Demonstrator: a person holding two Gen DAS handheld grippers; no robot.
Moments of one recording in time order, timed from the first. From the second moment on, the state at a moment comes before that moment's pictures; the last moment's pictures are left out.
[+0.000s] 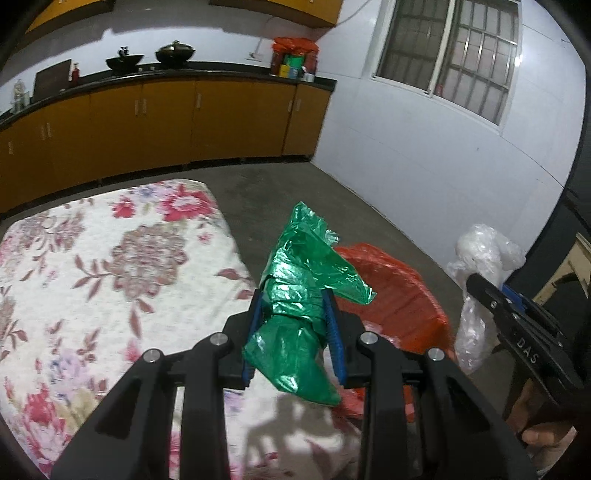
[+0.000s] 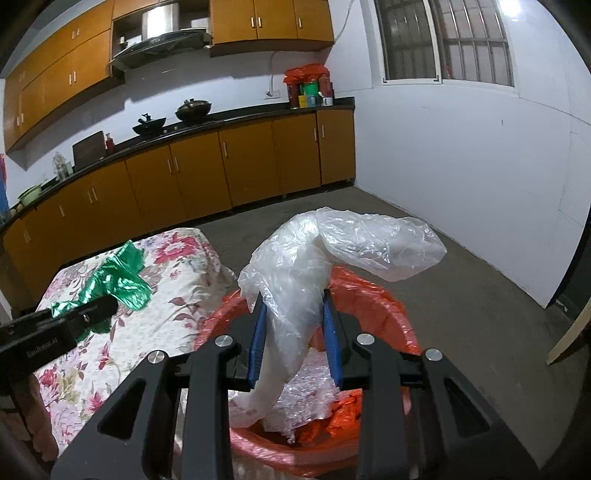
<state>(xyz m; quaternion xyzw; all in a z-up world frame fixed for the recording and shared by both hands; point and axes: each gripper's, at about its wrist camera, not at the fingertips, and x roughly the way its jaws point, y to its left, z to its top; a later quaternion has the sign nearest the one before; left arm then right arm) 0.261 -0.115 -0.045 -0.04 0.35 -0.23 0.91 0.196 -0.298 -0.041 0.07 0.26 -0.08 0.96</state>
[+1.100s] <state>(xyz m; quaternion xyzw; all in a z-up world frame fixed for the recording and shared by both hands) 0.239 -0.122 -0.057 -0.01 0.34 -0.21 0.92 0.169 -0.317 -0.025 0.07 0.22 -0.12 0.97</state>
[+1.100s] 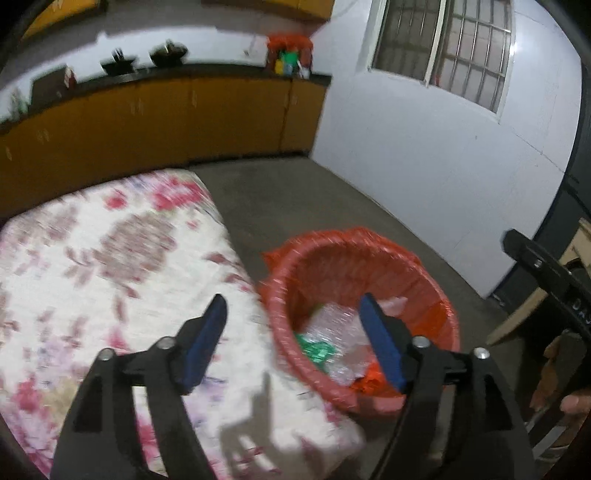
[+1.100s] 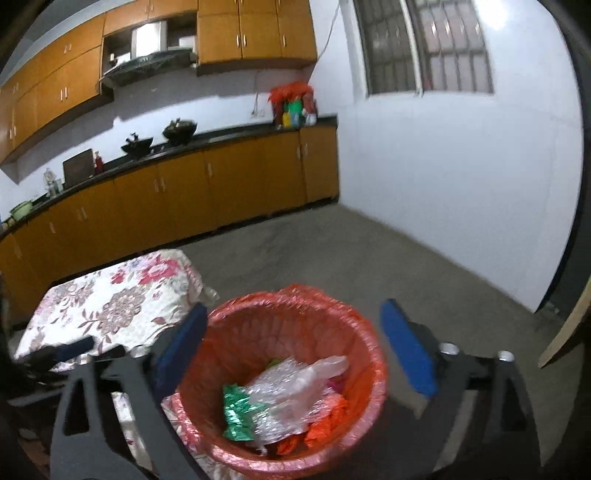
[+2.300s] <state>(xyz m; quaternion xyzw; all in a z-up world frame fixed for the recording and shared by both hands) 0.034 -0.003 -0.014 -0.01 0.21 -0.01 0.98 0.030 -0.196 -0.018 0.01 0.18 -0.14 0.97</state>
